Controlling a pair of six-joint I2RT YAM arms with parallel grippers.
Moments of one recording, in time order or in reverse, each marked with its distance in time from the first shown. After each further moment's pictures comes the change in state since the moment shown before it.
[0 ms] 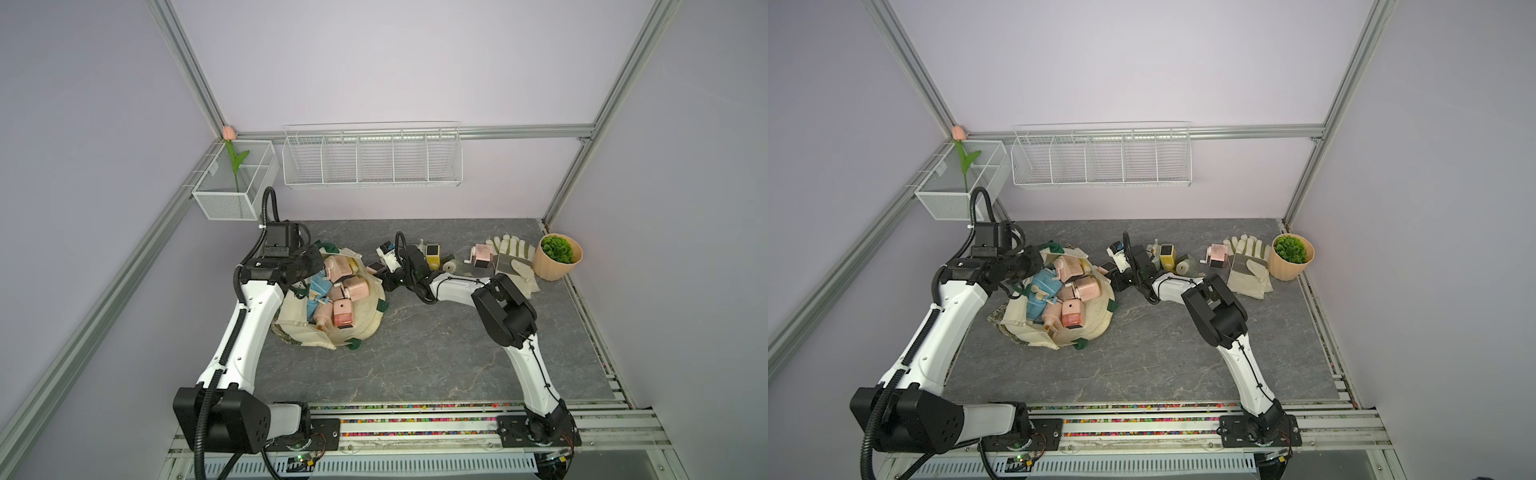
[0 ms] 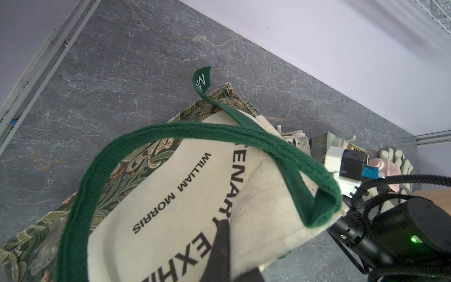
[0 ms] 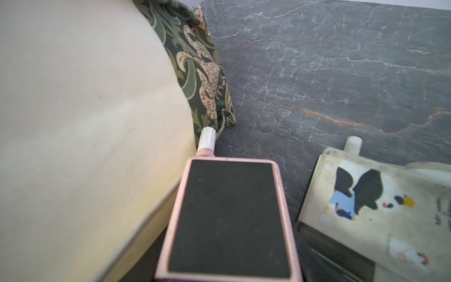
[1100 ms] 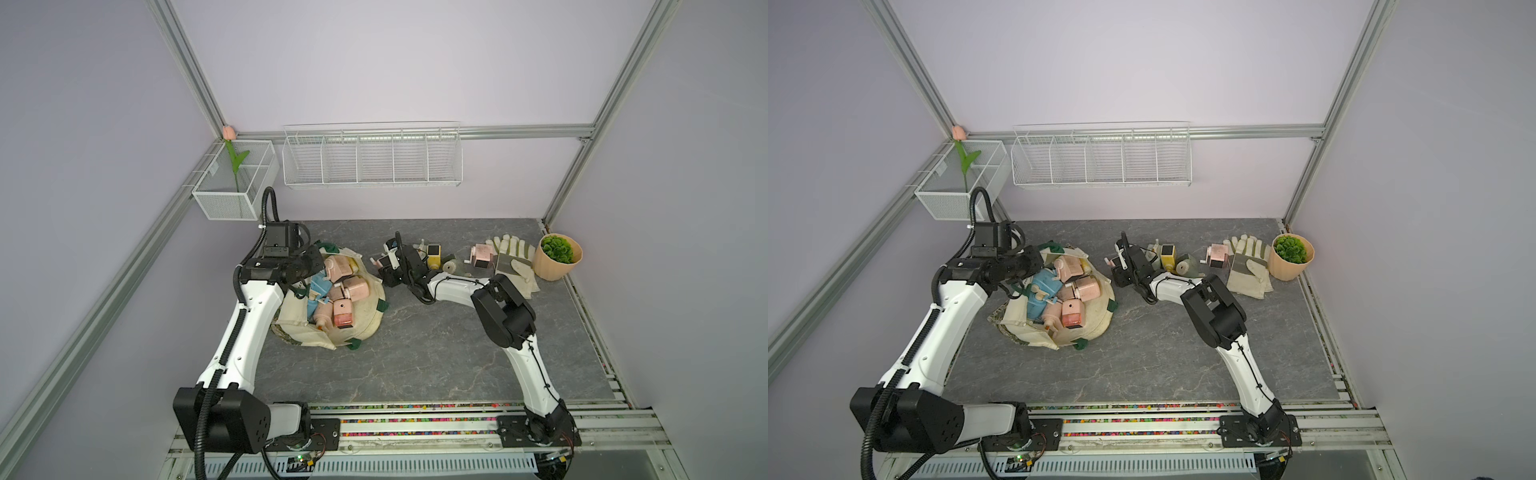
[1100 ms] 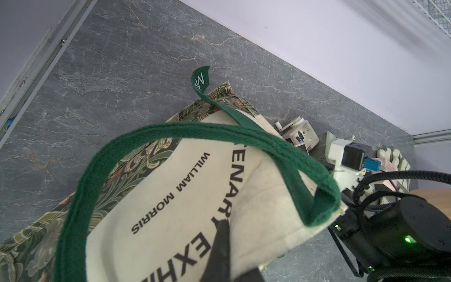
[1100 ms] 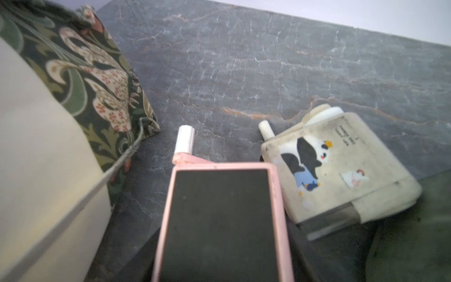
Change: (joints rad) left arm 0.002 0.000 -0.001 0.002 0.009 -0.002; right arm 0.010 -0.001 0.020 -0.083 0.320 0.010
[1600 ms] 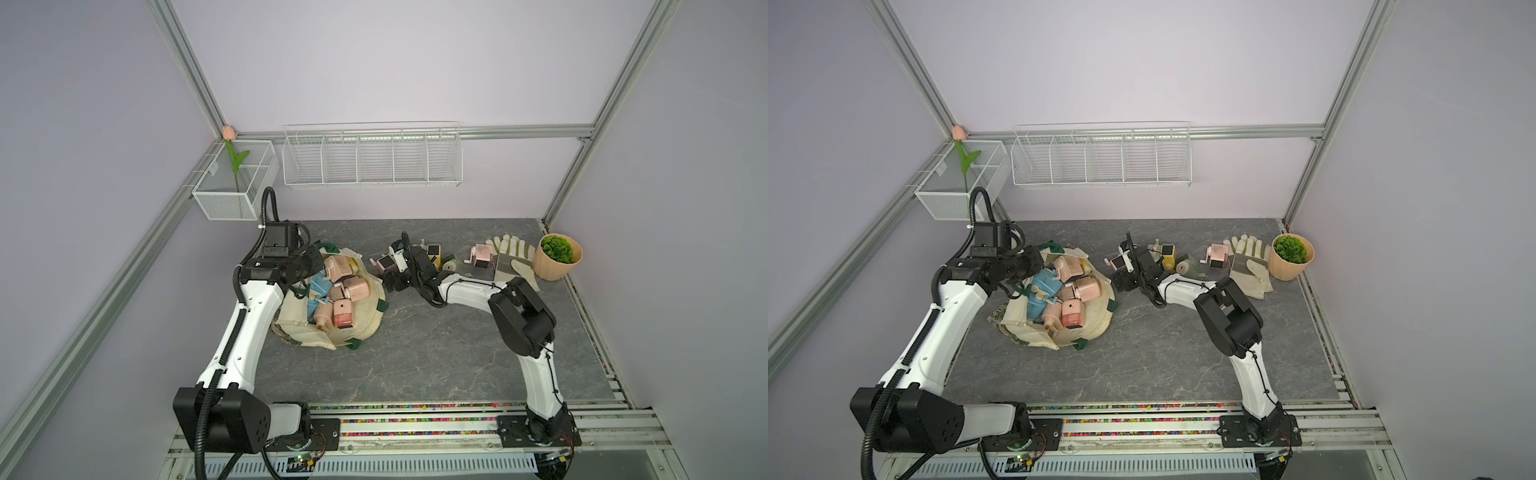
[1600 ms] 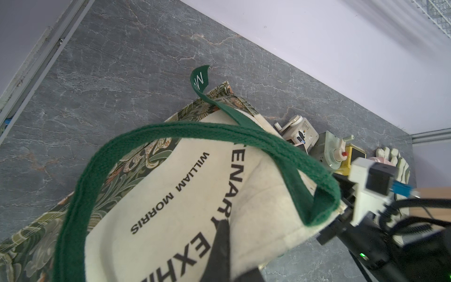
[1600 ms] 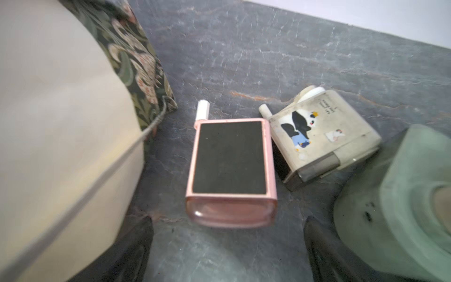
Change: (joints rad) left arm 0.002 0.000 0.000 0.000 0.007 0.000; right arm -0.002 -0.221 -0.183 -0.029 -0.048 -0.033
